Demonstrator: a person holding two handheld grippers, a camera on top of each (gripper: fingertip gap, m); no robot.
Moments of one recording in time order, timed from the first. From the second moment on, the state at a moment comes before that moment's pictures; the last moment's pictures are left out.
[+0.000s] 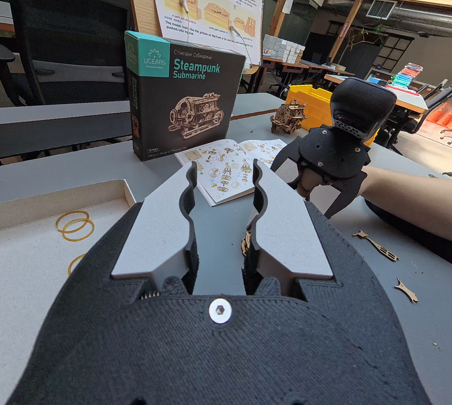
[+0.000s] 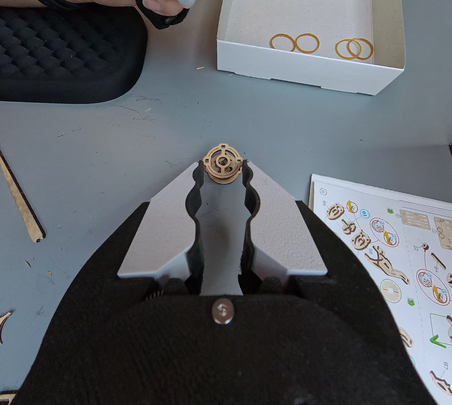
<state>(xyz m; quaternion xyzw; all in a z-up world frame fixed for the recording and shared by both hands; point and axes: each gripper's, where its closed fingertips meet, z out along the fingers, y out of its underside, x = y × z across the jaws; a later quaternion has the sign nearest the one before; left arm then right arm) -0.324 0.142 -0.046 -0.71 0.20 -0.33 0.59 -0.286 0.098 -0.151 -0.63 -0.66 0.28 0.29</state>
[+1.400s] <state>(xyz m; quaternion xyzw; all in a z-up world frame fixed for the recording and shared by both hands) -0.324 0.141 -0.046 -0.71 0.20 -0.33 0.59 -0.284 0.101 -0.162 -0.63 -0.67 0.26 0.29</state>
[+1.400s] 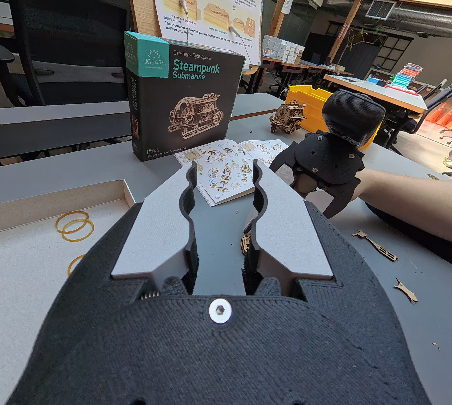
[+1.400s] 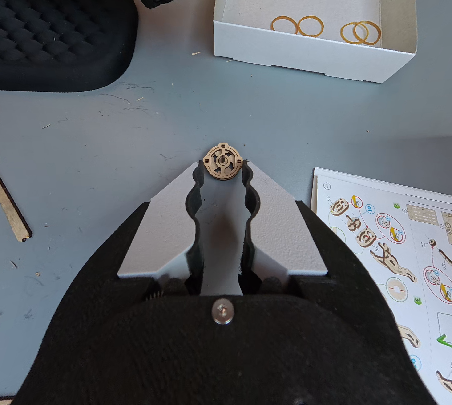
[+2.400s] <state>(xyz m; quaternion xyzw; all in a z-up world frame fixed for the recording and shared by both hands) -0.324 0.141 -0.045 -0.71 0.20 -0.33 0.59 -0.288 0.100 -0.159 -0.63 -0.65 0.30 0.29</state>
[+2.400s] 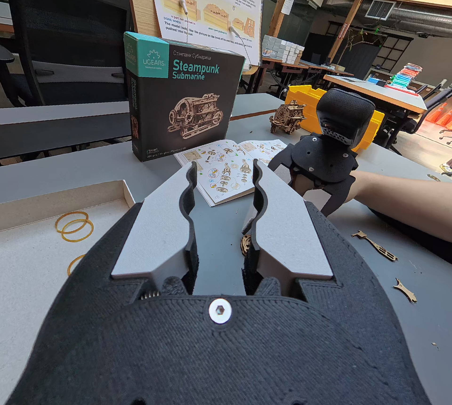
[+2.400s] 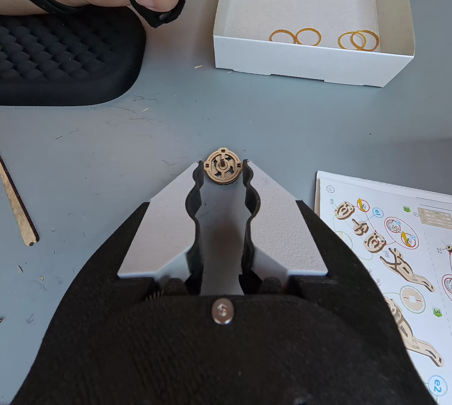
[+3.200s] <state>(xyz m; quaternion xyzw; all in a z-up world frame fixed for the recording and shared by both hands) -0.320 0.138 -0.042 -0.71 0.21 -0.32 0.59 -0.285 0.105 -0.132 -0.62 -0.63 0.32 0.35</state>
